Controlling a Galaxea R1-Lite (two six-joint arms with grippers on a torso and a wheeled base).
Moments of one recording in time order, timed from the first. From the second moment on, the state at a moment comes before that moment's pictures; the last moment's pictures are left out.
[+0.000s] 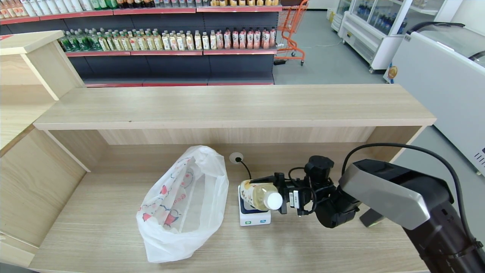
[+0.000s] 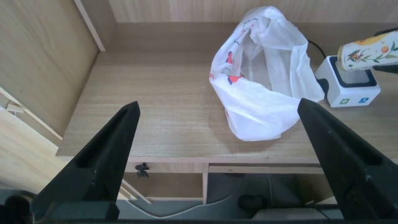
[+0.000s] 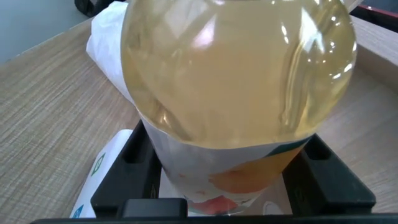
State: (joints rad) left arm 0.00 0.00 0.00 0.00 0.00 0.01; right arm 0.39 2.61 -1.27 -1.37 1.28 -0.99
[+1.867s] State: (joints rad) left arm 0.00 0.00 0.00 0.00 0.00 0.01; right arm 0.11 1.83 -0.64 -1.13 0.51 -0.07
